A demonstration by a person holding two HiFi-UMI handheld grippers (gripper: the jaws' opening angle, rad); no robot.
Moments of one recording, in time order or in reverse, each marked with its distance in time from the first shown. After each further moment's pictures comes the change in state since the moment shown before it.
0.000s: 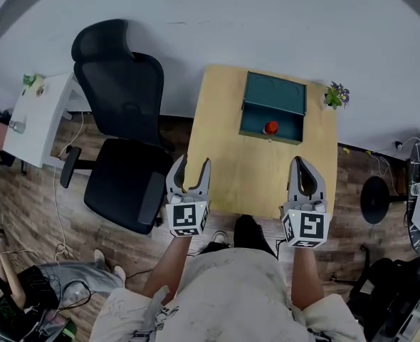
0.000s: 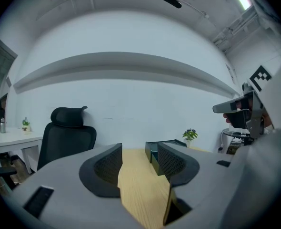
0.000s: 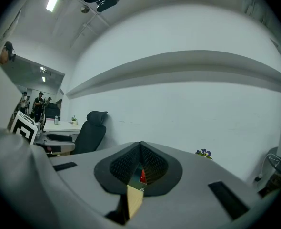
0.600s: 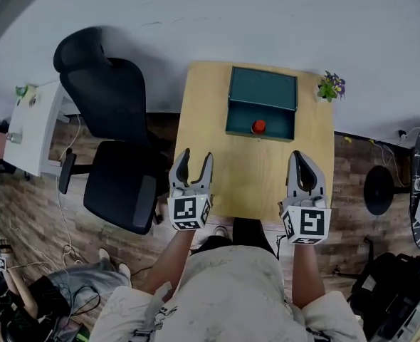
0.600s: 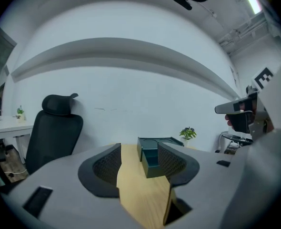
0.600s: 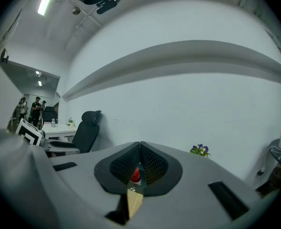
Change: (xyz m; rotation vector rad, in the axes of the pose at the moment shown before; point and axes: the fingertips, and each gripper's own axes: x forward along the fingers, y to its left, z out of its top) left arm 0.063 -0.046 -0.019 -0.061 0.058 -0.035; right arm 0.024 -0.057 -0.021 0.061 0.018 -0.006
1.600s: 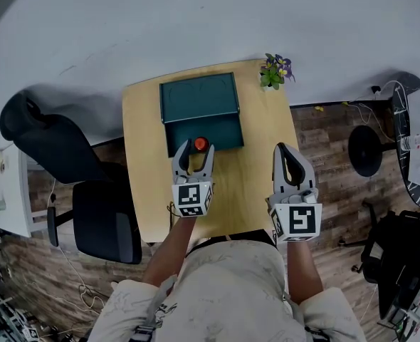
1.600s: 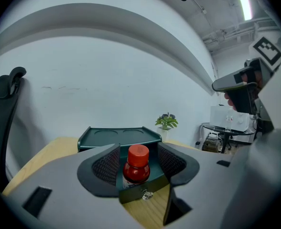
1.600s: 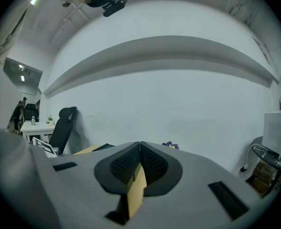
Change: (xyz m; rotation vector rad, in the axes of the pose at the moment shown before) left arm 0.162 -0.144 -0.051 0.077 0.079 -0.275; right arm 0.014 -0.125 -0.024 0.031 0.016 -0.178
